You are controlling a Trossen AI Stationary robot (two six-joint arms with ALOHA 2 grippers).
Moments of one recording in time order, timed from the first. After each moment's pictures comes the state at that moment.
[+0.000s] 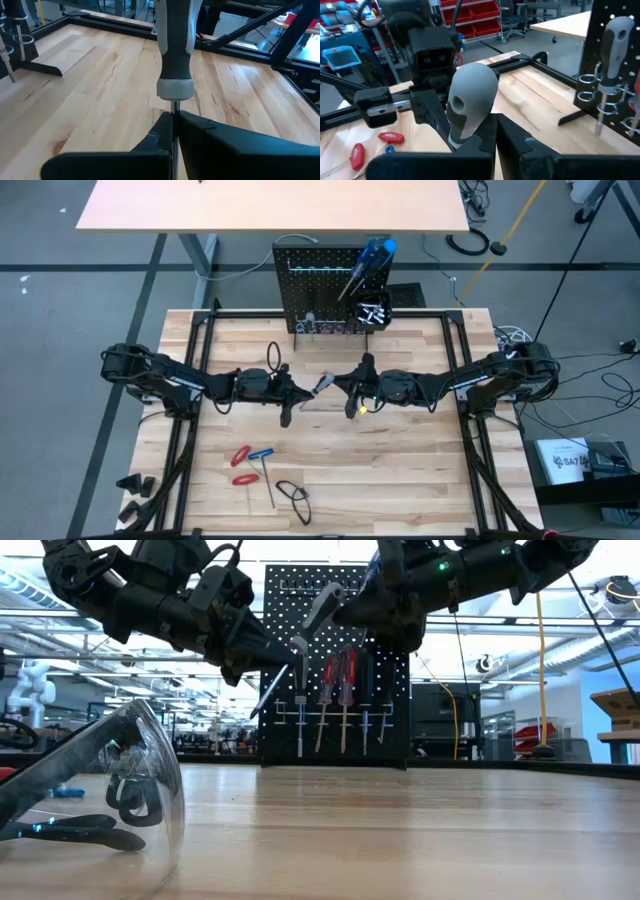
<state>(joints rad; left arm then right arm) 0.02 1.44 0.48 0.69 0.01 -0.18 0.08 1.50 0.73 0.61 0.38 0.28</state>
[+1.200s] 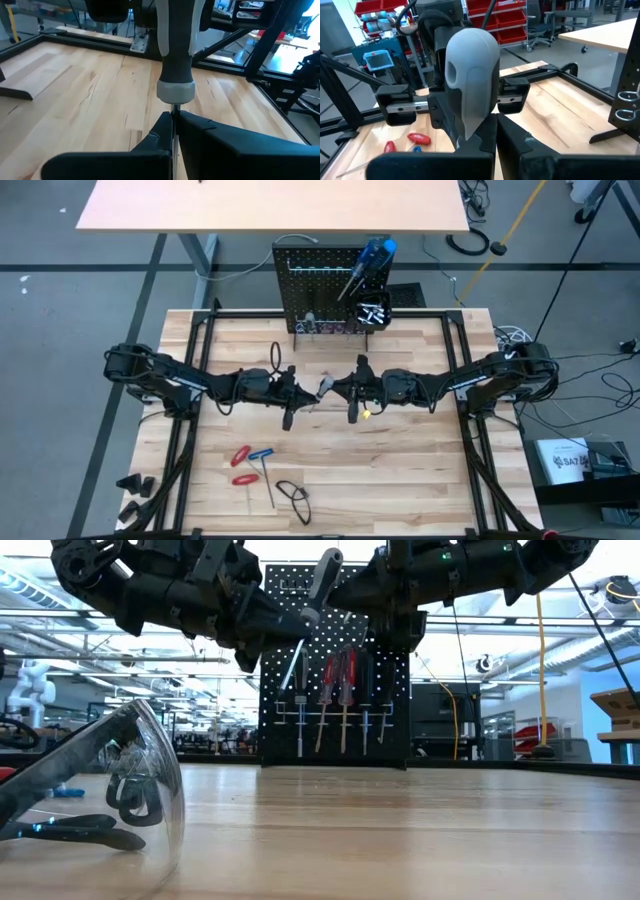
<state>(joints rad) 0.00 1.47 0.53 0.74 0.08 -0.18 0.08 1.51 0.73 0.71 0.26 0.24</state>
